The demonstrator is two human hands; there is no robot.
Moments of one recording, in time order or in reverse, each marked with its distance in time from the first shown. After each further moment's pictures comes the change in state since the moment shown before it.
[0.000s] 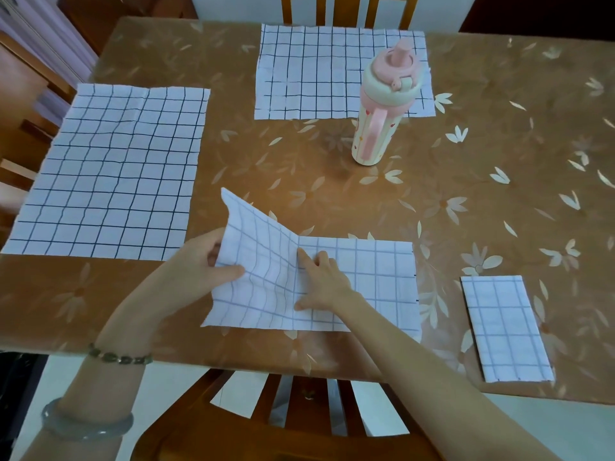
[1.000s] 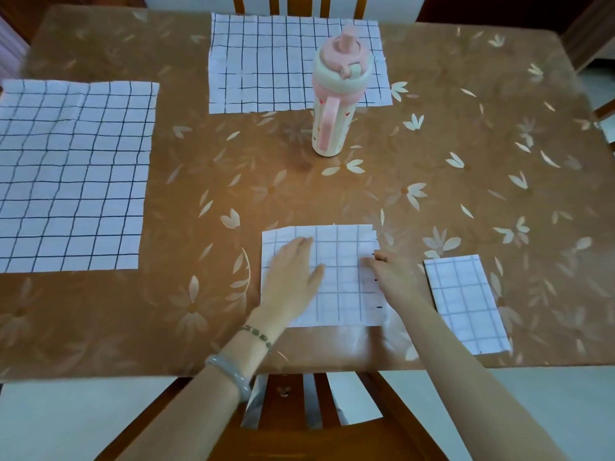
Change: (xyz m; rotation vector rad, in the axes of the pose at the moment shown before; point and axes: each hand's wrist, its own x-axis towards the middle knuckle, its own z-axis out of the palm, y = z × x) left_hand 0.083 -0.016 0.190 0.527 0.100 0.337; right_hand -0.095 0.101 -0.057 1.021 0.450 0.459
